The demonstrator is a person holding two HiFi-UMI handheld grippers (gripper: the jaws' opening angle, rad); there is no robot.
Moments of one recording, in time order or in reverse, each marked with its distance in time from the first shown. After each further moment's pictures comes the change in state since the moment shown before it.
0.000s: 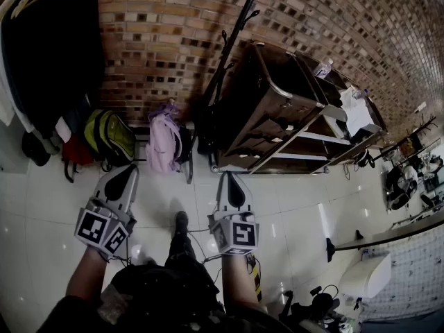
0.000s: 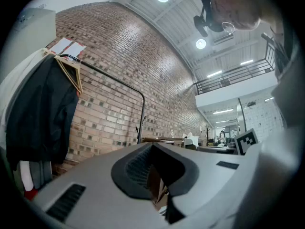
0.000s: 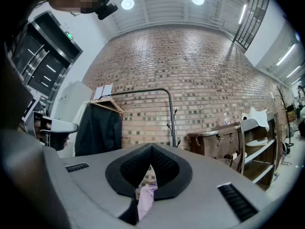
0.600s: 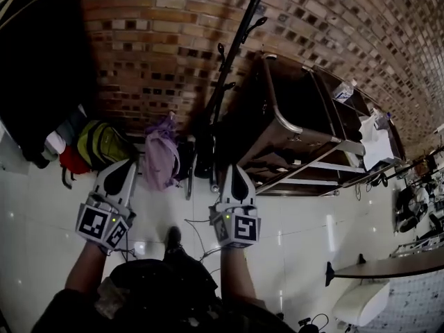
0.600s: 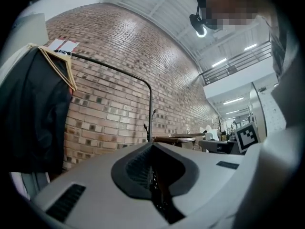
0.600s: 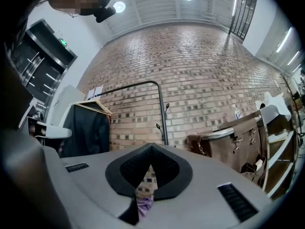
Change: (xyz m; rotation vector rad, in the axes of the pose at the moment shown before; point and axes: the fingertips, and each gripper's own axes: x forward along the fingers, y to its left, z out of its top) left arm 0.223 0.051 -0.024 0.060 0.019 0.107; right arm 0.200 -0.150 -0.023 0.037 -0.028 0.036
